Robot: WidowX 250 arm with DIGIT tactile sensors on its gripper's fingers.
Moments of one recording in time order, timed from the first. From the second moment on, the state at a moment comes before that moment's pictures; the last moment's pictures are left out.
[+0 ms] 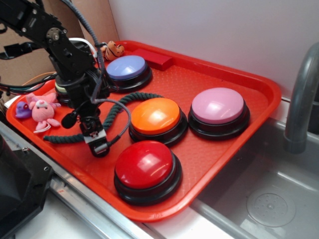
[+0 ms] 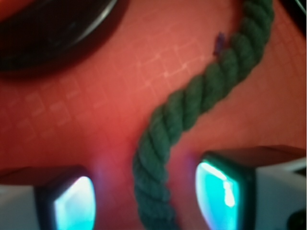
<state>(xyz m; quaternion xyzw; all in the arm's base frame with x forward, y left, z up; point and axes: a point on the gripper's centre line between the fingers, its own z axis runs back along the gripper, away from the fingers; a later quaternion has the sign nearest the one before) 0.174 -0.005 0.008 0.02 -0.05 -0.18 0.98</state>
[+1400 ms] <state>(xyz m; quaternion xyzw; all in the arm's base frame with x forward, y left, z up) 0.203 0.013 0.101 0.03 -0.03 0.07 1.00</state>
